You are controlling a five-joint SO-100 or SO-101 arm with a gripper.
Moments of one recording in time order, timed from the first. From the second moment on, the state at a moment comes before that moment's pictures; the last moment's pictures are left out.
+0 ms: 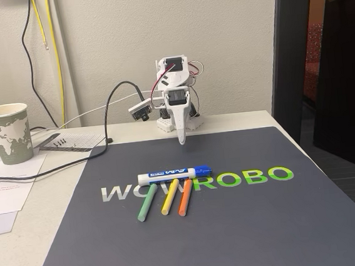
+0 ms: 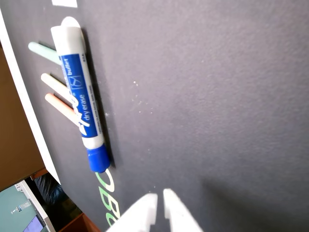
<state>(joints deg) -10.9 188.6 174.4 60.2 1.8</state>
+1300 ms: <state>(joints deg) -9.8 170.9 160.8 56.3 -5.2</state>
